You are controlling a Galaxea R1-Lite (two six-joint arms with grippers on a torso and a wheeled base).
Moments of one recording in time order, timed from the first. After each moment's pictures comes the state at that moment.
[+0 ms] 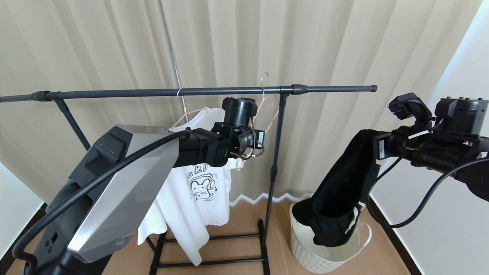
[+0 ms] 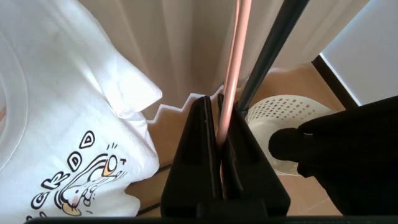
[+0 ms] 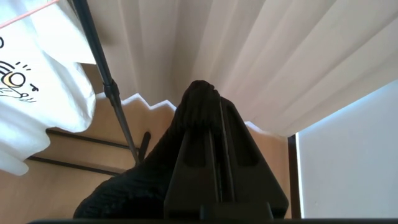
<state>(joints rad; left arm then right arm) -0.59 2.45 -2.00 -0.09 0.25 -0.05 0.08 1.74 -0.88 -0.58 0.05 -0.16</state>
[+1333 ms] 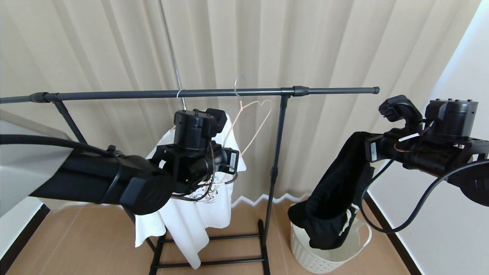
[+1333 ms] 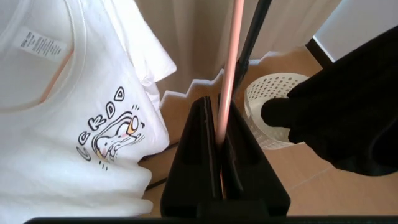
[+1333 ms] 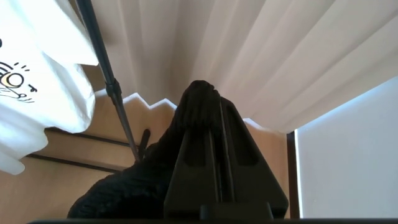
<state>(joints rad) -0.60 1.95 -1.09 -0.49 0.24 -0.04 0.15 1.74 -0.87 -0.58 -0.04 -0.16</state>
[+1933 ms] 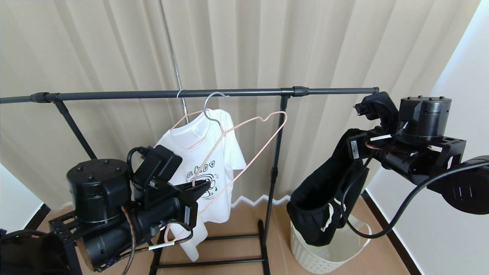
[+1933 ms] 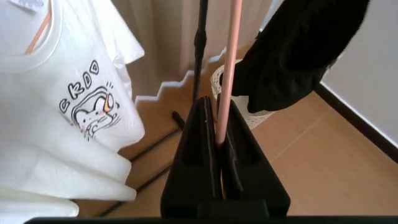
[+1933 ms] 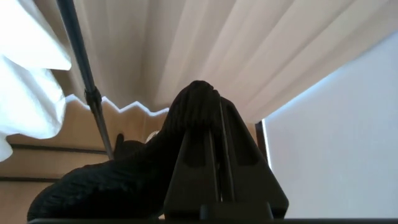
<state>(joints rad) -0.55 1.67 -0.42 -1.01 -0.08 0.08 0.33 1.75 -0.90 -0.58 -0.44 -0.16</state>
